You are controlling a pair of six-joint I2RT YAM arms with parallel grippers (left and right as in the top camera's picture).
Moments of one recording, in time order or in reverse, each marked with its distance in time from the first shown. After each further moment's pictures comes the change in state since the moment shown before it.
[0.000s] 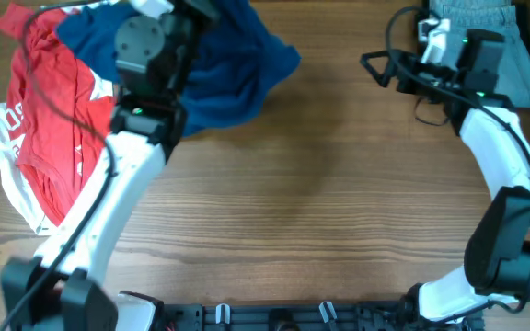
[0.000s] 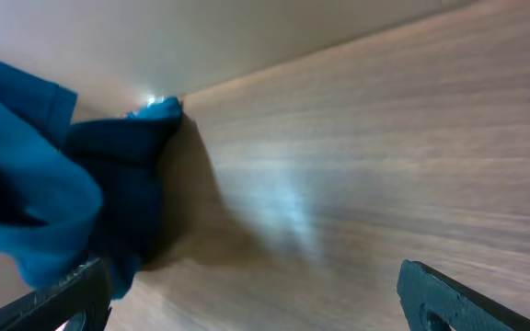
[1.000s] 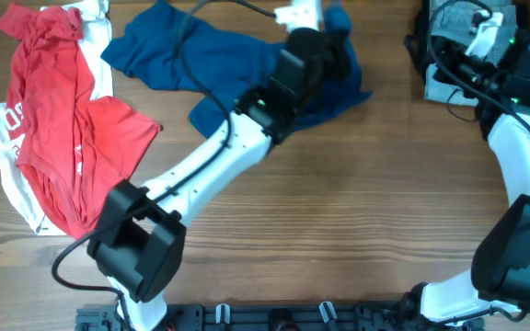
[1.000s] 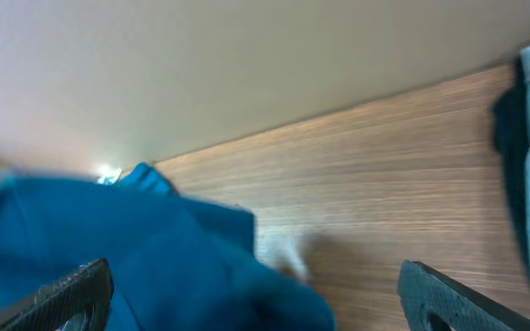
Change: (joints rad) left arm -0.388 0.344 0.265 -0.425 -0.074 0.191; right arm -0.127 -0.028 0.000 0.117 0.076 0.027
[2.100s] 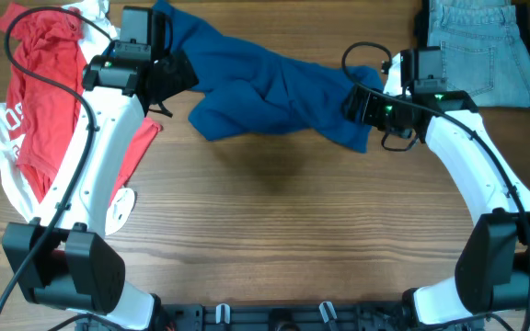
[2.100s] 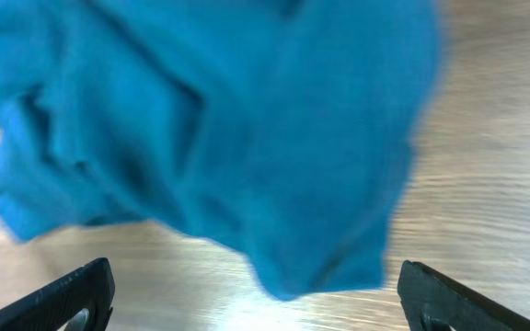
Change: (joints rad) left arm 0.551 -0.186 0.021 -0.941 -0.085 0.169; right arm 0.378 -0.036 -0.006 -0.600 0.511 0.086
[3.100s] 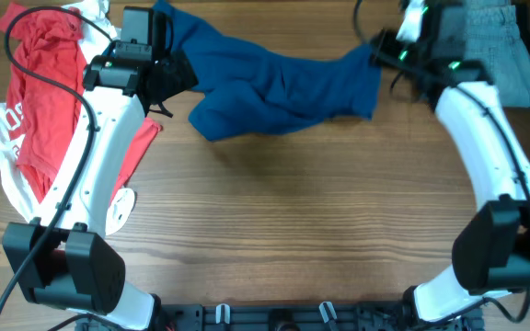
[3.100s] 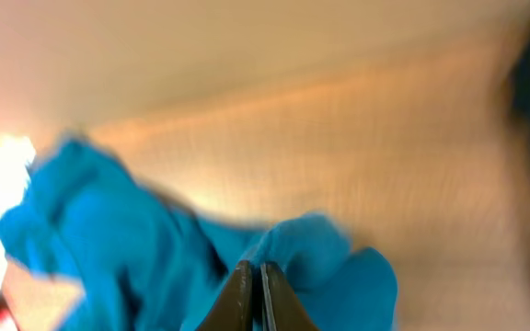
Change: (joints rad) left arm 0.000 0.001 0.000 -0.002 -0.016 0.000; right arm -0.049 0.087 0.312 0.217 -0.011 -0.058
